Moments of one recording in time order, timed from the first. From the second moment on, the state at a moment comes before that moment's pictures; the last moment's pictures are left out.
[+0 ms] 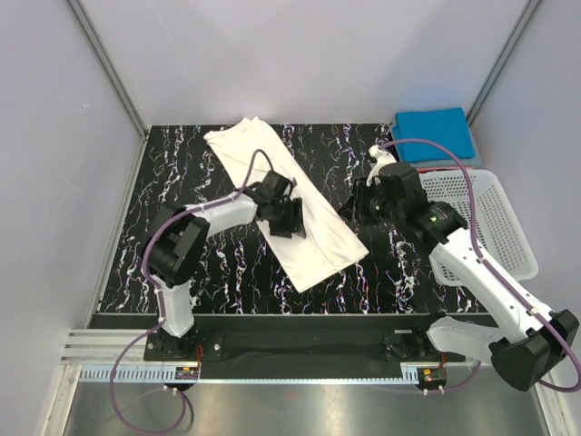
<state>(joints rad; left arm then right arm) -0.54 1.89 1.24 -0.34 0.30 -0.56 0.56 1.15 1.16 -0.59 -0.09 0.47</state>
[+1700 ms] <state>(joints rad) -0.71 1.42 0.66 -0.29 0.21 -0.77 0.70 1.47 0.59 -0.11 -0.34 0.79</state>
